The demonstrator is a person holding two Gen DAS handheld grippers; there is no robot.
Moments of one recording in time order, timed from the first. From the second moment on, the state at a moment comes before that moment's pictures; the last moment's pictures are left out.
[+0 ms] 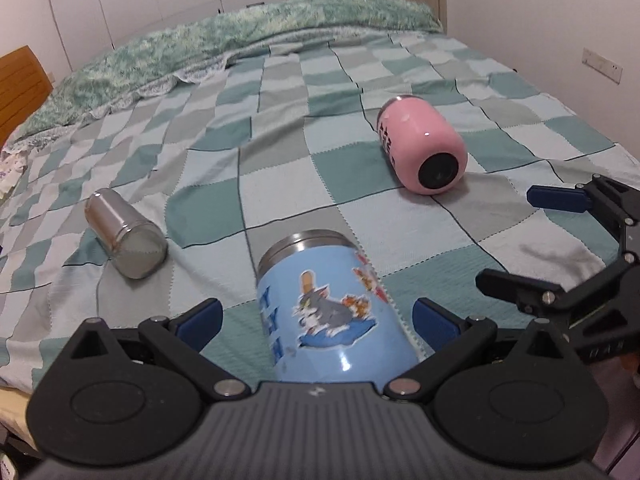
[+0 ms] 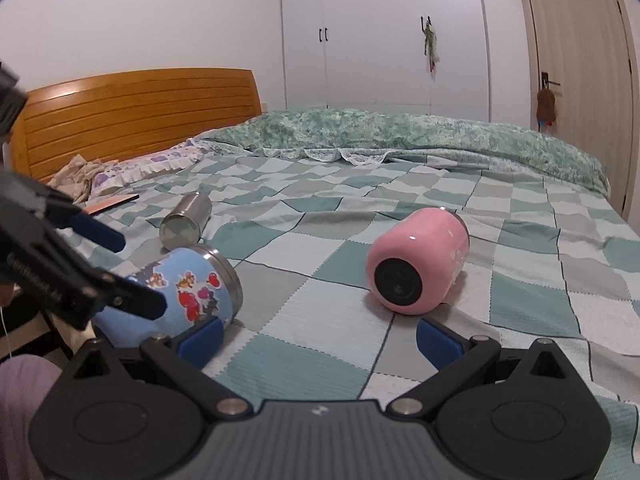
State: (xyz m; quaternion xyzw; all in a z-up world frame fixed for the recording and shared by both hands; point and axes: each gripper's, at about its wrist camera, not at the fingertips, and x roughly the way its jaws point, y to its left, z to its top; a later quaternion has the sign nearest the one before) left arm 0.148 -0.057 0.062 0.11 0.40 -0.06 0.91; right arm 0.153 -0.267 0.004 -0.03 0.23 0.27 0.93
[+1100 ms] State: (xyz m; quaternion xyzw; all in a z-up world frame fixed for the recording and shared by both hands) left arm 0.209 -0.059 0.025 0.08 0.50 -0.06 0.86; right arm 0.186 -0.284 -0.010 0.01 0.23 0.28 0.93
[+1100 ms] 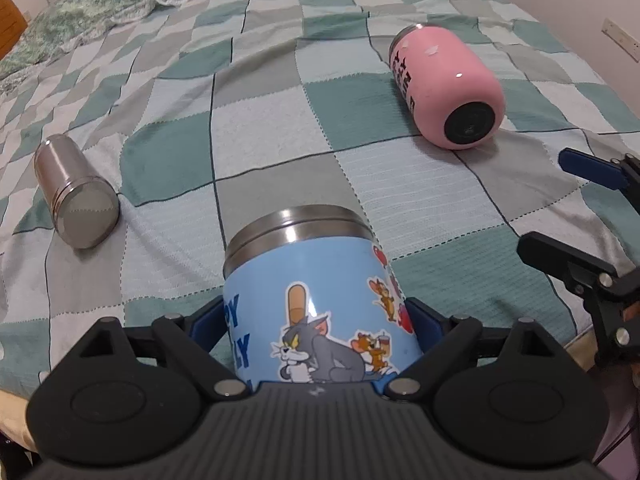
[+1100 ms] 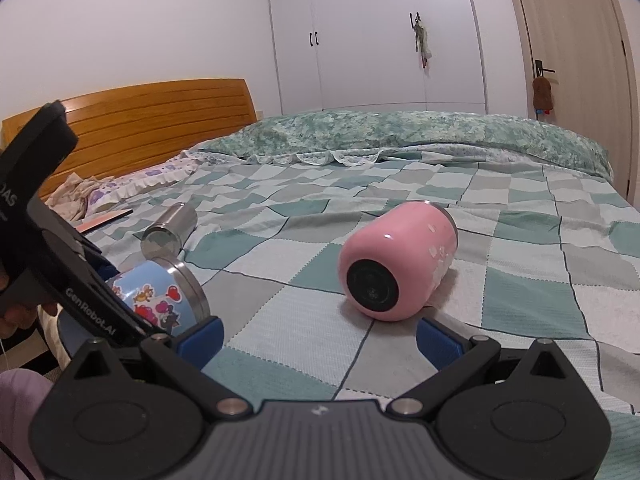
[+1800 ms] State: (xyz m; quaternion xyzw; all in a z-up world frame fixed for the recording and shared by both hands) left arm 0.164 -0.041 0.068 0.05 0.39 -0.11 0.91; right arm 0.183 -0.292 -0.010 0.04 0.21 0.26 0.94
